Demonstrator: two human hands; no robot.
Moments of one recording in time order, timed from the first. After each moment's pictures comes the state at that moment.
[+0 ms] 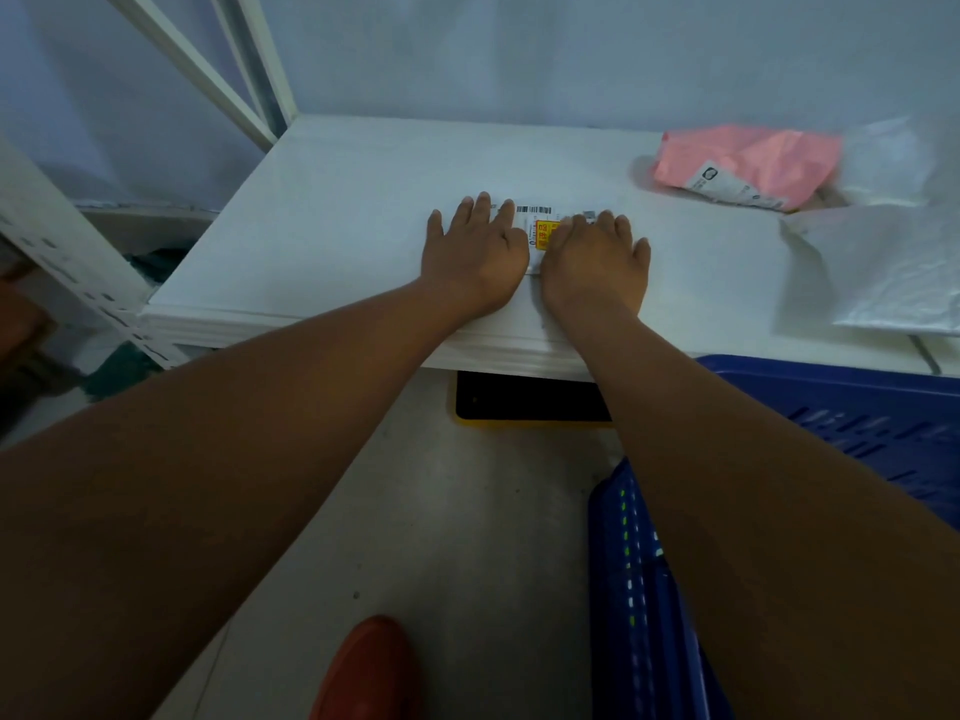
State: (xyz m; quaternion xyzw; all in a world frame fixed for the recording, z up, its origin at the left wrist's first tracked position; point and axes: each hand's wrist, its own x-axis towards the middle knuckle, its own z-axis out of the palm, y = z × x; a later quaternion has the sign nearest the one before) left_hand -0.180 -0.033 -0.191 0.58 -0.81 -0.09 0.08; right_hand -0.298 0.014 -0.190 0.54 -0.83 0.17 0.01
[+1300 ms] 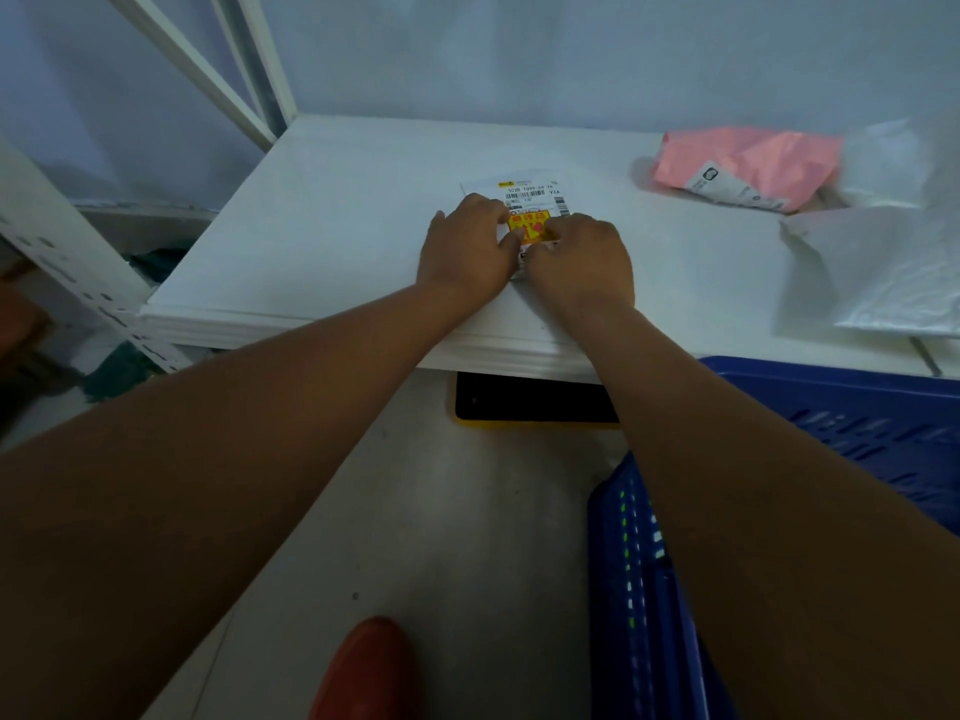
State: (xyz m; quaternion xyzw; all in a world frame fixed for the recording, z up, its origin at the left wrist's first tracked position) left_hand -0.170 -0.035 -0.193 0.52 -0.80 -0.12 0.29; right_hand -0.299 0.010 -0.188 0.60 -0.74 0.30 -0.05
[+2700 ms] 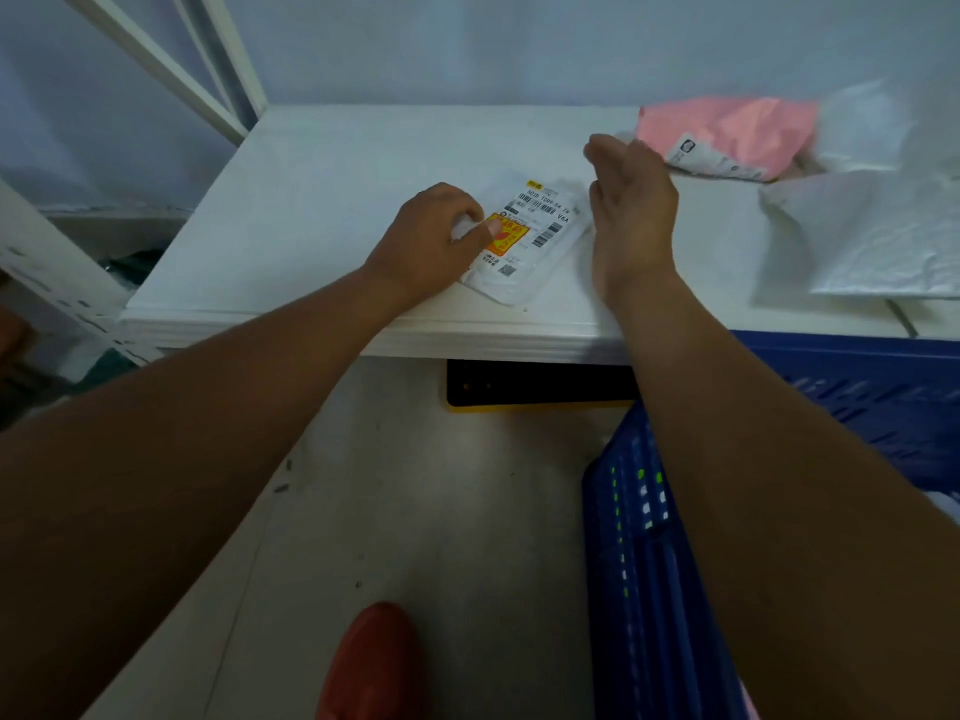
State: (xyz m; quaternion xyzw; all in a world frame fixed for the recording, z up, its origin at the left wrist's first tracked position) left_hand -0.138 -0.043 -0.195 0.40 -0.85 -0.14 0.30; right_hand -0.337 0.026 -0.163 0.28 -0.45 0.72 -0.45
